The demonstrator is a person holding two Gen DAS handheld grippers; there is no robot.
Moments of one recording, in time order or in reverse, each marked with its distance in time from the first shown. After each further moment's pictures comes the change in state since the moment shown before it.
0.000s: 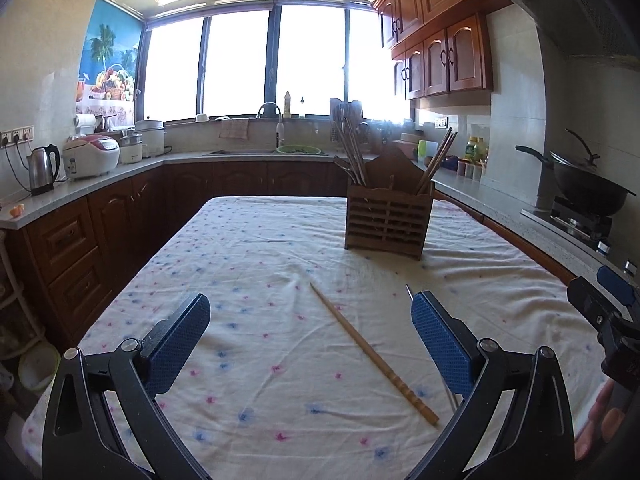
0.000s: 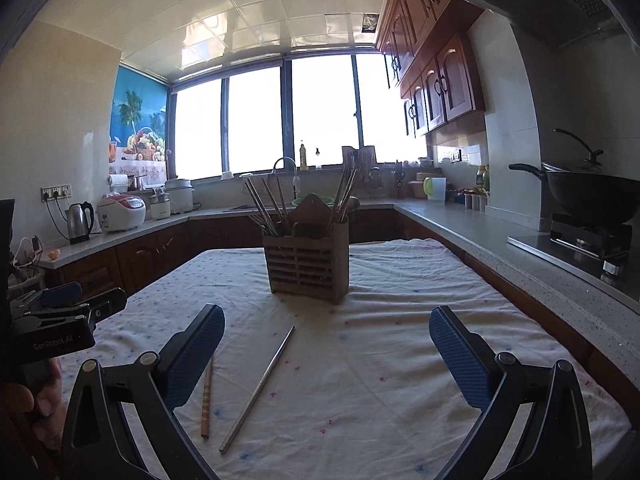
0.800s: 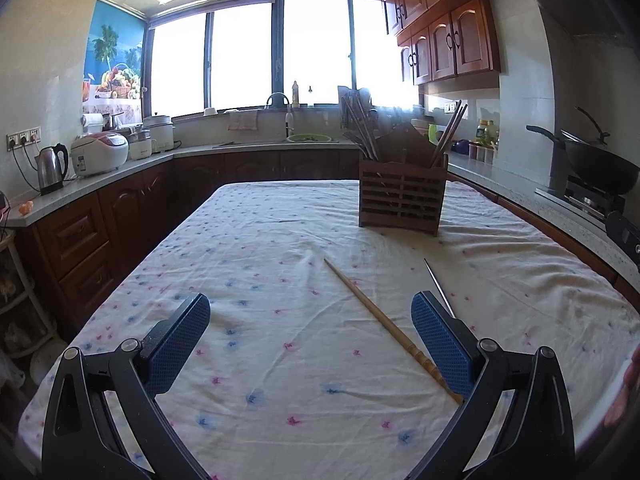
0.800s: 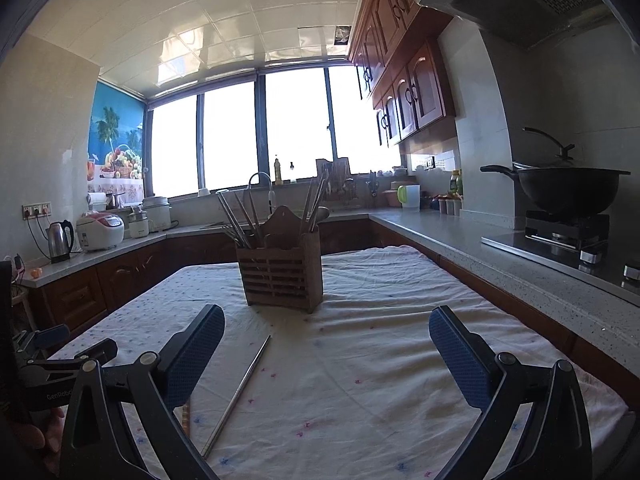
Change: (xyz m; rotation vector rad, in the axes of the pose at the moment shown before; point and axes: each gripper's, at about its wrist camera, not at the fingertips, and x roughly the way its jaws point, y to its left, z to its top) left arm 0.007 0.002 -0.022 0.030 0.026 0.045; right arm -0.013 -0.012 -0.003 0.057 -0.062 -0.081
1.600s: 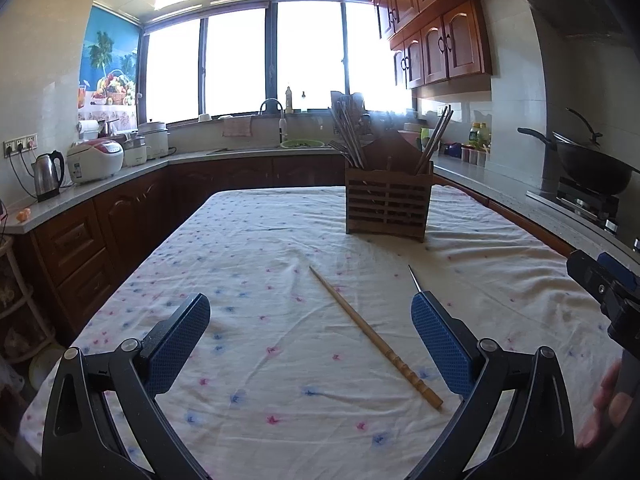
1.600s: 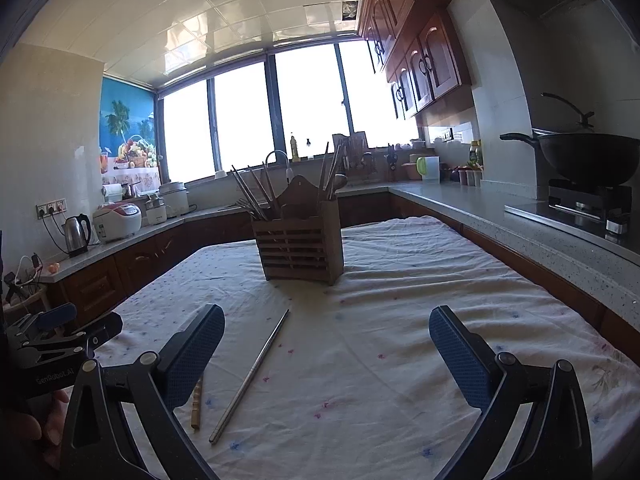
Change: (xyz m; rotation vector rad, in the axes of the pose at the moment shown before) left arm -0.009 -0.016 0.006 0.011 -0.014 -0.017; right arm 0.016 -0.002 -0.016 0.033 0.089 0.085
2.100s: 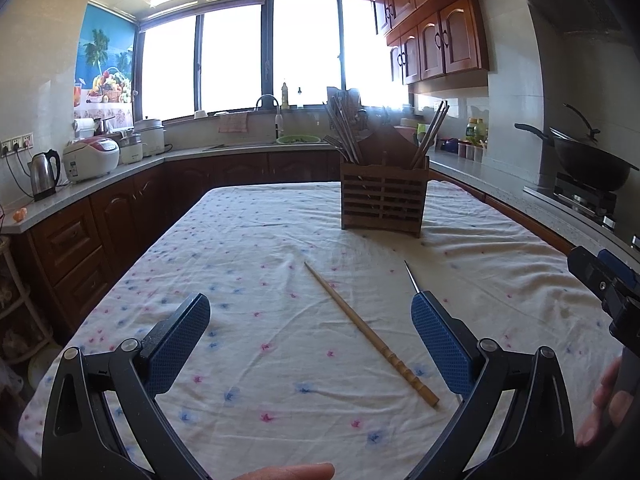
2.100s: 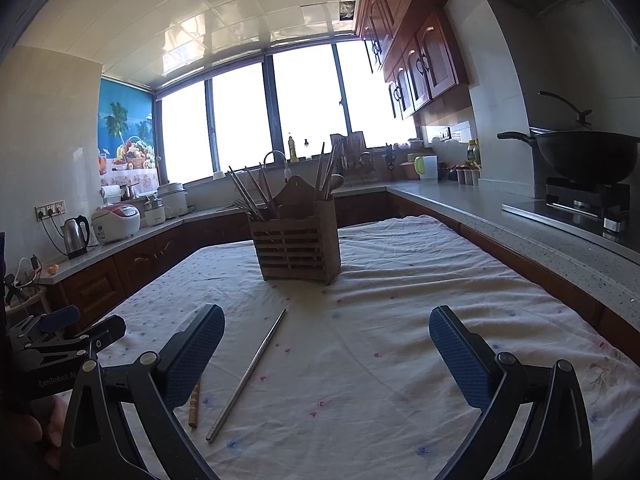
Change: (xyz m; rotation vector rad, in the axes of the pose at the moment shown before) left arm 0.003 -0.003 0.000 0.005 0.014 -0.009; right arm -0.002 -0.002 0.000 0.002 0.001 -0.005
